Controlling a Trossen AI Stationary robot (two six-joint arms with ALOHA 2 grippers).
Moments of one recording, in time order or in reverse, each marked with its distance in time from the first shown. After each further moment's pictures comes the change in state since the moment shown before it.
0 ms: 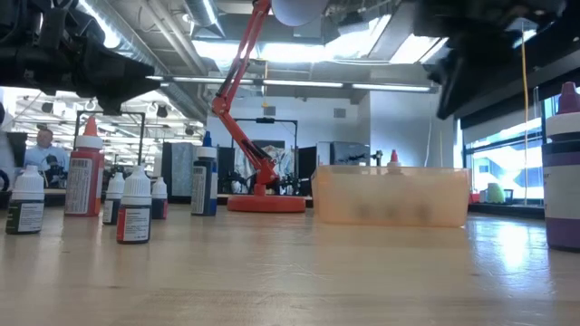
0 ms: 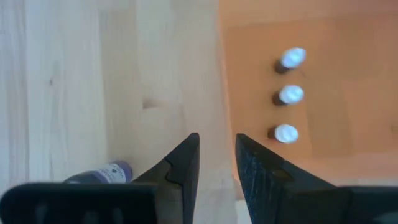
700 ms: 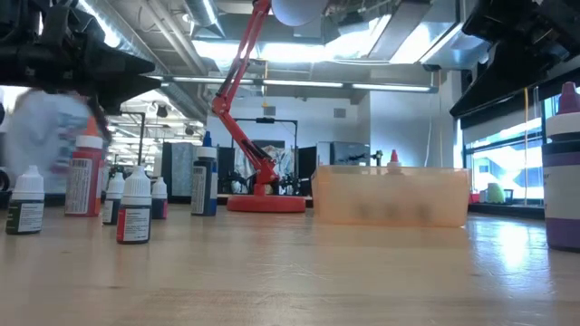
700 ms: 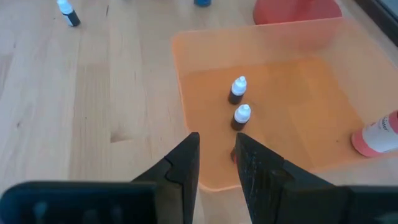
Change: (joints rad) left arm 0.000 0.000 0.000 0.021 -0.016 -0.017; right arm 0.140 -0.381 -0.367 0.287 0.318 0.049
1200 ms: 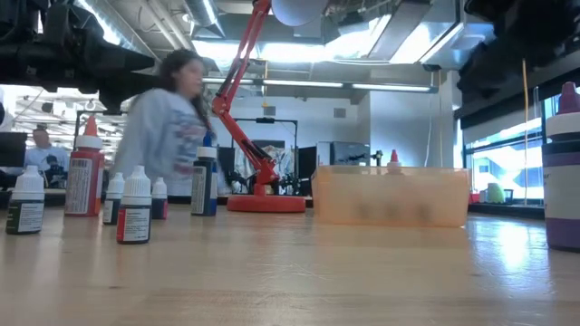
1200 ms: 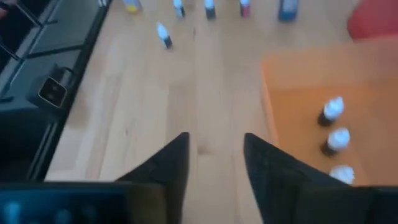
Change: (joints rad) left arm 0.000 0.000 0.000 0.020 -0.008 0.028; right arm 0.000 0.000 0.000 0.166 -0.269 0.007
